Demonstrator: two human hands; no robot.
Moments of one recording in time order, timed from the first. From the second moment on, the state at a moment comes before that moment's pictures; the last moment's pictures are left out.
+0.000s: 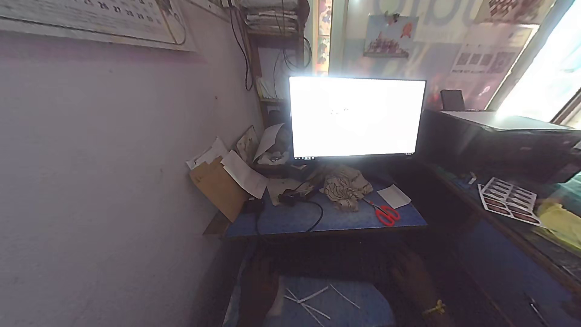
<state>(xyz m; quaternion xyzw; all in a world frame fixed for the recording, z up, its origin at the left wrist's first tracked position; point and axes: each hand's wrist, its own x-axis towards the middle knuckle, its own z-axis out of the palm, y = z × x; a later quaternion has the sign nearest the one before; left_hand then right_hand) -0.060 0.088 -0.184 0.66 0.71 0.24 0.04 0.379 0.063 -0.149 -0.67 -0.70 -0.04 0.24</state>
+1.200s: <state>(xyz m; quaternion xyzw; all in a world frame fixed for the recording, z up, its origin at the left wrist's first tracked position) -0.055 0.085 -0.165 0.66 0.71 0.25 0.02 0.378 0.063 -0.145 -0.69 -0.70 -0.04 0.19</state>
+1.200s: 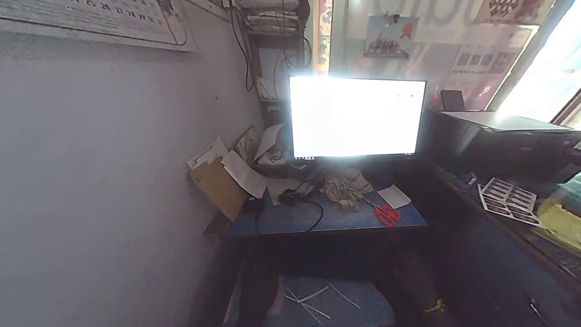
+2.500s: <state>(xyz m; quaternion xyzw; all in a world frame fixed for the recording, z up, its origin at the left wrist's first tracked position) -0.061 0.089 -0.186 0.66 0.70 0.26 0.03 0.383 0.063 -0.157 -0.66 -0.70 -0.07 0.26</state>
